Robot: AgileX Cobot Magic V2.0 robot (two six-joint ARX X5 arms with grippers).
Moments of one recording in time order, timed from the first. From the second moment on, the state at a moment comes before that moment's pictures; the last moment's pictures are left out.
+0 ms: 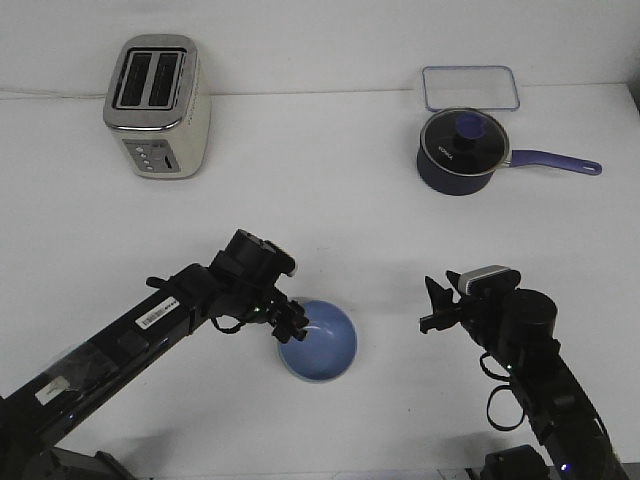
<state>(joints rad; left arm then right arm) -0.66 1.56 1.23 -0.60 0.37 0.00 0.17 0.77 0.58 -0.23 -0.26 0.15</state>
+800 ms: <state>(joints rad) -0.16 0.90 0.91 -0.10 0.06 0.05 0.17 0.64 0.56 -0.19 -0.18 0.12</state>
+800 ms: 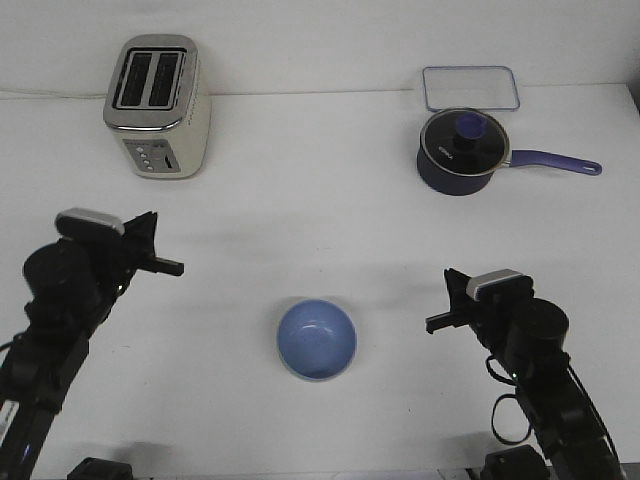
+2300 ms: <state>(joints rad) 0.02 0.13 0.07 0.16 0.00 0.01 0.17 0.33 0.38 -0.03 0.00 0.08</state>
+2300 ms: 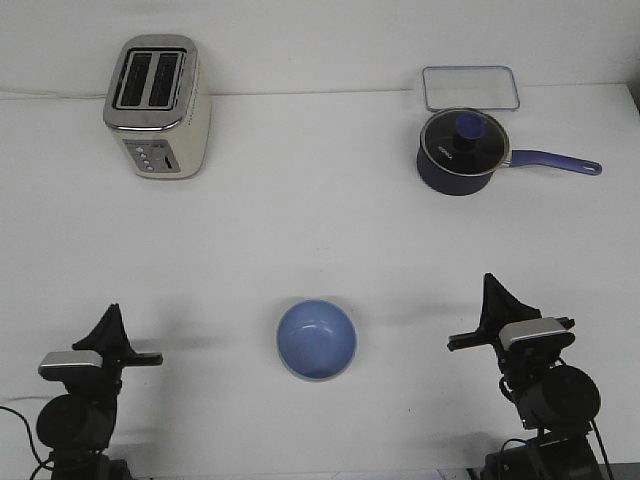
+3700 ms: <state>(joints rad) 0.02 0.01 0.03 0.10 0.00 0.00 0.09 0.24 0.31 -0.05 0.06 -0.03</state>
